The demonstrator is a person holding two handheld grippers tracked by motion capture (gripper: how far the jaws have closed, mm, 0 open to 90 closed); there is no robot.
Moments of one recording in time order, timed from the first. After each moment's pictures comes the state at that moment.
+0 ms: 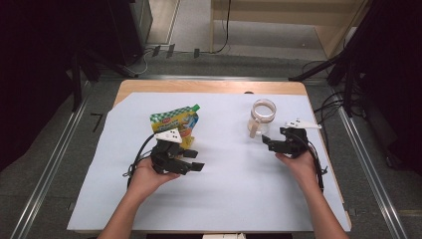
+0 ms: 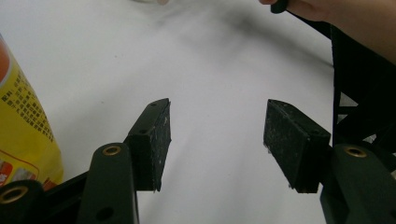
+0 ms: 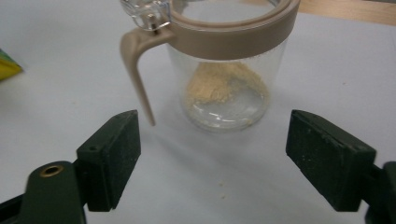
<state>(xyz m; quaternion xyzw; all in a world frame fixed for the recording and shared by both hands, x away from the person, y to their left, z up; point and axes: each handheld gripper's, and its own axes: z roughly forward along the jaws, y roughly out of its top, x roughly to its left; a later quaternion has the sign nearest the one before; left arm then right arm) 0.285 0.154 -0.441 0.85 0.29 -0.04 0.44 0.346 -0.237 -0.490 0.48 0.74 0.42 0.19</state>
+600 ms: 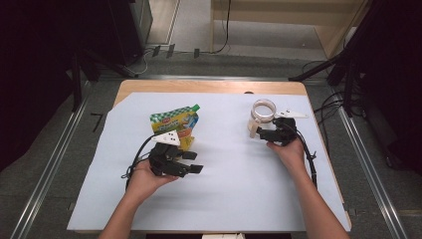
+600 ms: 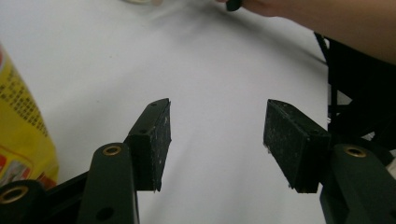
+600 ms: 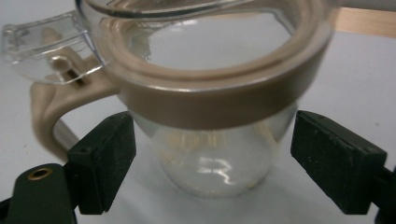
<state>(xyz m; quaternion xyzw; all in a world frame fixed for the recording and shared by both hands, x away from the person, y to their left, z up) 0.280 0.157 -0.442 0.85 0.27 -0.05 0.45 0.393 -0.222 -0.512 0.48 0.73 0.44 0.18</state>
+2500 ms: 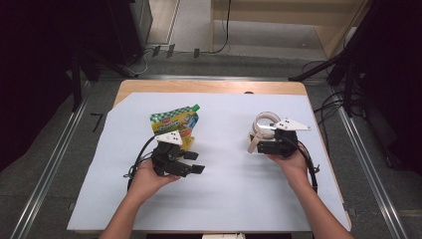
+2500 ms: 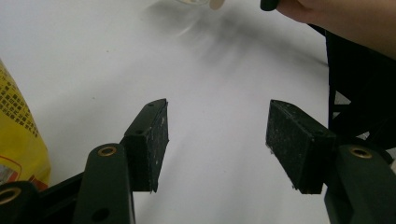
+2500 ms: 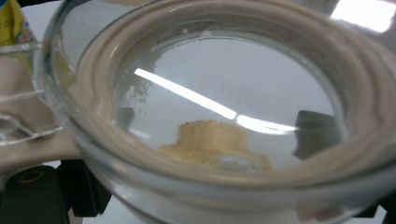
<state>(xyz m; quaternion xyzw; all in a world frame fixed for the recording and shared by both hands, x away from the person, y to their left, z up) 0.284 0.152 -0.447 0.85 0.28 -0.05 0.44 0.330 -0.208 -0.479 0.42 0.75 0.47 0.20</state>
